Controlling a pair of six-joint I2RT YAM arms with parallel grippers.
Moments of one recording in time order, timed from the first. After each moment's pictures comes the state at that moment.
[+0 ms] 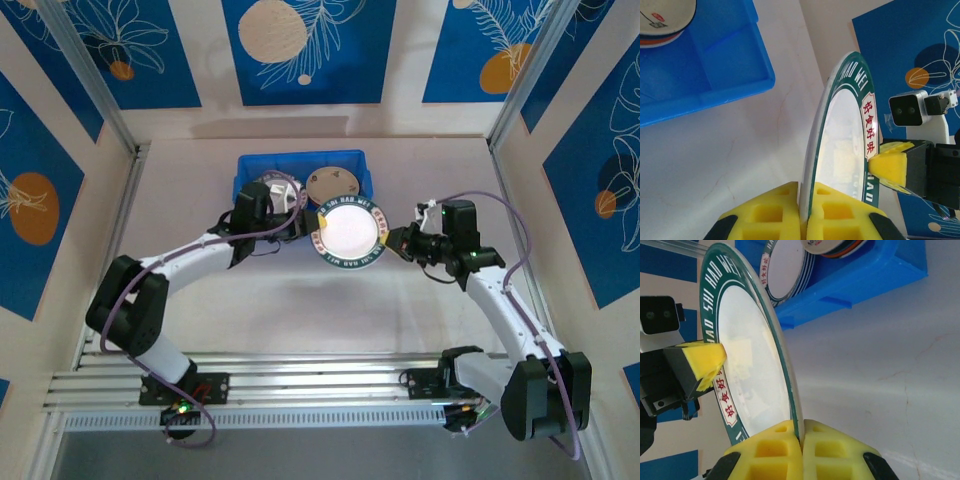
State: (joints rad) left arm -0.54 1.58 0.94 0.24 0.67 -0.87; right arm 0.14 1.06 0.74 -0.38 -0.70 0.74
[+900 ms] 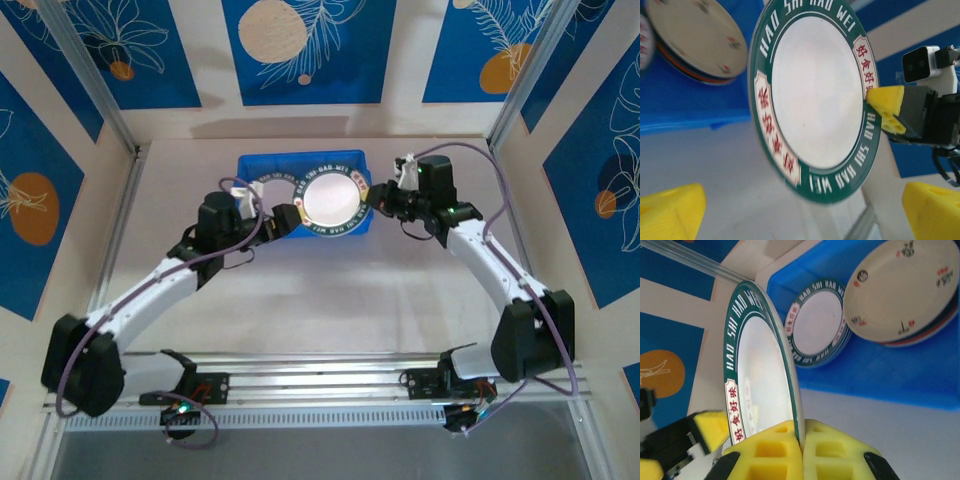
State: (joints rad) left arm -0.47 1.19 0.82 -0.01 0.42 -0.80; right arm 0.26 1.40 1.11 -0.29 -0.56 0.68
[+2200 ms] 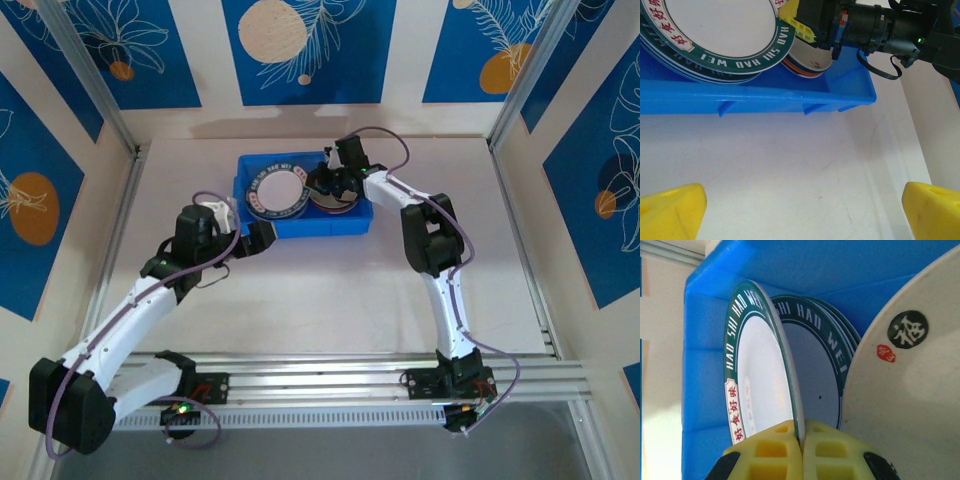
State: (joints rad) left arm -0.37 1.04 0.76 -0.28 0.32 -0.63; right arm 0.42 2.33 1.85 -0.25 -0.55 0.75
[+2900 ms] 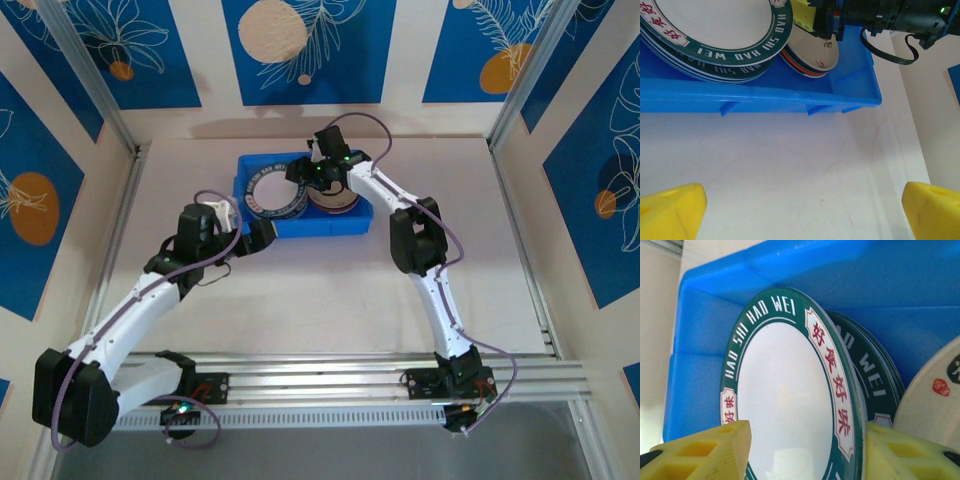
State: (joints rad) left arm -0.36 1.08 0.75 -0.25 0.34 -0.64; right arm 0.49 2.43 2.17 -0.54 -0.38 0.61
